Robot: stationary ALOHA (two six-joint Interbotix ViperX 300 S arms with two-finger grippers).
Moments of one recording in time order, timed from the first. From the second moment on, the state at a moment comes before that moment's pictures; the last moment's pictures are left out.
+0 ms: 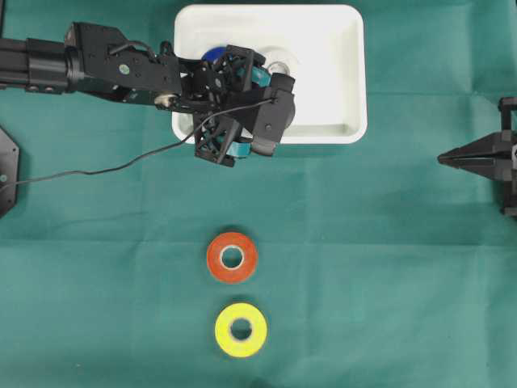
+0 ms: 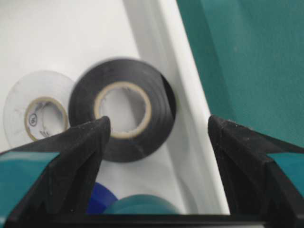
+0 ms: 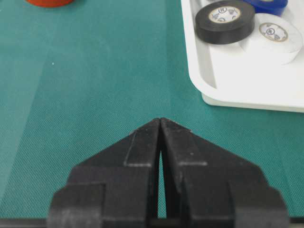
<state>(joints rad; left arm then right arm) 0.18 0.17 0.39 -0.02 0.37 0.56 -0.07 -1.15 1.58 -0.17 -0.13 0.19</state>
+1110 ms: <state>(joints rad) 0.13 -0.38 0.88 -0.02 0.37 0.37 -0.07 -1.15 1.58 -0.17 -0.13 0.19</state>
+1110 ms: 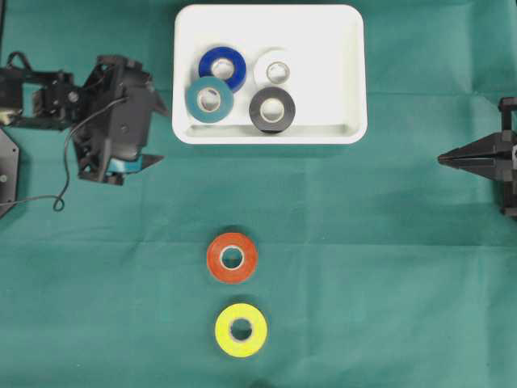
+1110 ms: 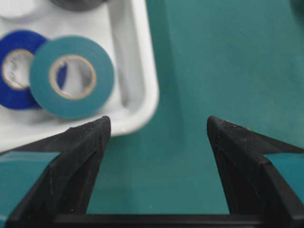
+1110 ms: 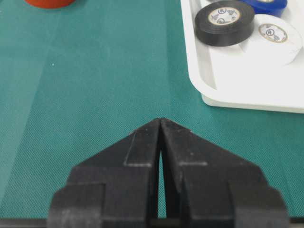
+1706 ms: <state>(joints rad) 0.10 -0.63 1.07 -0.02 0.37 0.29 -0.07 -1.15 1.58 -0.17 -0.13 0.19</state>
